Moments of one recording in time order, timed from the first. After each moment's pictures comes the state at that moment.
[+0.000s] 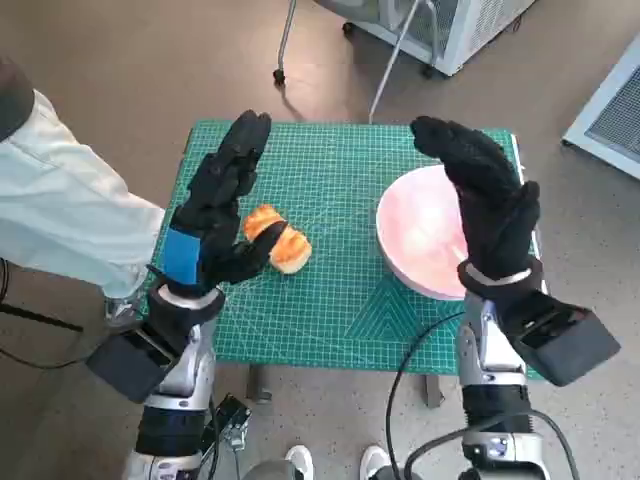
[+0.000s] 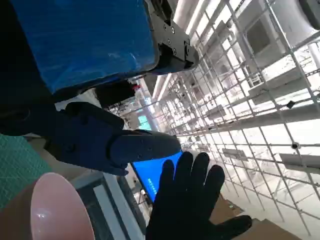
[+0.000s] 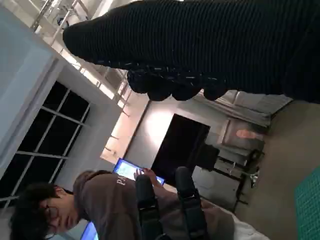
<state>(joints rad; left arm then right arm) -0.39 0.10 0.05 0.14 -0.16 -0.56 -0.28 -0.60 -0.06 -0.10 0.41 0.27 -0.73 0.40</state>
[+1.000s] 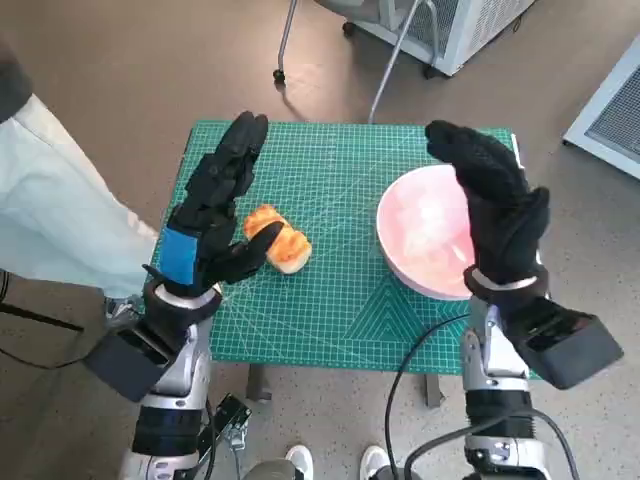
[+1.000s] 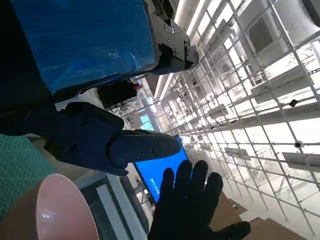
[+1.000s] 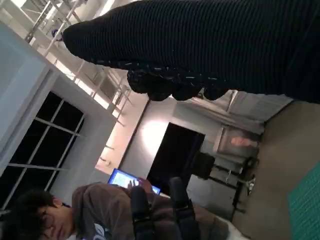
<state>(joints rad) -0.39 0.12 0.06 0.15 -0.16 -0.56 -0.30 -0.57 -0.08 -0.14 0.43 0.27 -0.75 0.38</state>
